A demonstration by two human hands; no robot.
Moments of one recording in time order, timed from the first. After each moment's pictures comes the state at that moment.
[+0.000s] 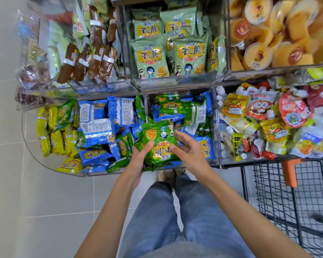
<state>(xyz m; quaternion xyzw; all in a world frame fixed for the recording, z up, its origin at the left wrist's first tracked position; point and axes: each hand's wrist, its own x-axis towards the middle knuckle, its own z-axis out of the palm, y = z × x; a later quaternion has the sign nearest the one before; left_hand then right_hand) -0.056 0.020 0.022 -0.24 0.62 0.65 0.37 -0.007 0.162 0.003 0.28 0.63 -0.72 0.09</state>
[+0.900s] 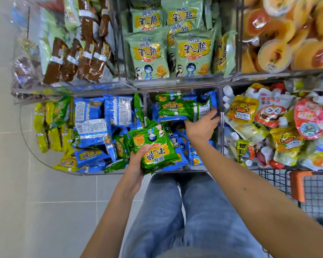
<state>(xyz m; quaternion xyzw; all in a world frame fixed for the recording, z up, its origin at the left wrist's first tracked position) -0.058 0.033 0.007 -0.32 0.57 0.66 0.35 -0.098 0.213 -0.086 0.51 0.78 -0.35 0.04</state>
